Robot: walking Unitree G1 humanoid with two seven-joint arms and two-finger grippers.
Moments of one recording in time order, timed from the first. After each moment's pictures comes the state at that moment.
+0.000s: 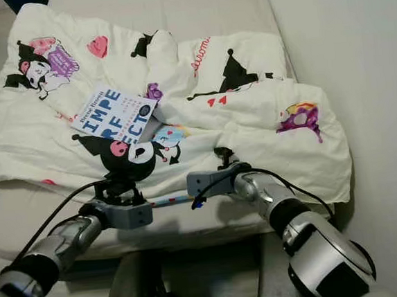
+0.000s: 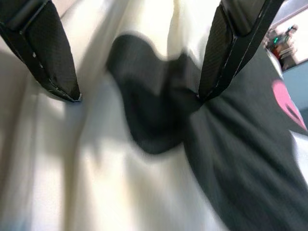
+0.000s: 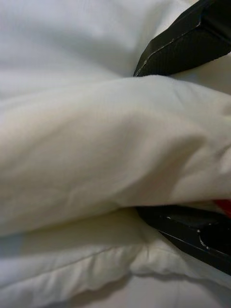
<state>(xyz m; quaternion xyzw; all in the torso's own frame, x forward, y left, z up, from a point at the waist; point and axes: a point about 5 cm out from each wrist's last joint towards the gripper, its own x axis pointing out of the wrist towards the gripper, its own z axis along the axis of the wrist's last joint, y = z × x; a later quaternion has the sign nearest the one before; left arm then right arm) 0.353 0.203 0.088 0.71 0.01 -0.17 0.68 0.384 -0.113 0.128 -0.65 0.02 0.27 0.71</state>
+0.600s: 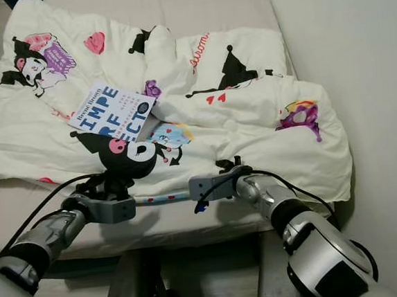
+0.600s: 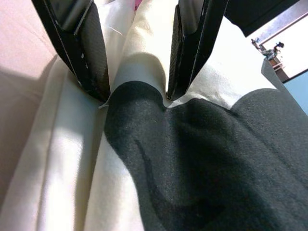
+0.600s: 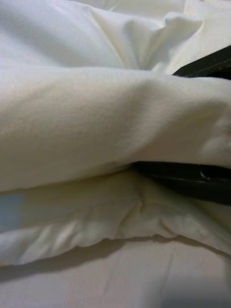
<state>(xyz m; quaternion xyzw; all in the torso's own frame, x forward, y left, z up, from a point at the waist) 0.356 0.227 0.094 0.73 0.03 -0.14 0.66 0.382 -0.117 0.122 -0.65 0.03 0.28 0.70</state>
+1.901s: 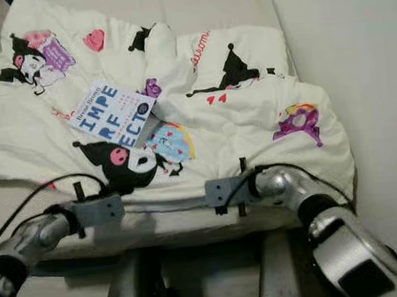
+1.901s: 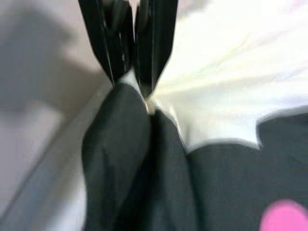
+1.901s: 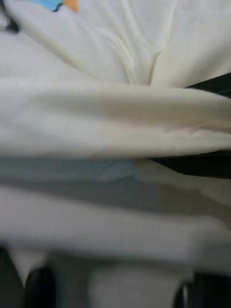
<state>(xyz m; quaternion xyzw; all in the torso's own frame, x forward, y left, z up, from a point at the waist) 0.321 0.231 0.094 0.48 0.08 -0.30 0.82 0.357 -0.155 0.133 -0.55 0.07 0.52 0.65</state>
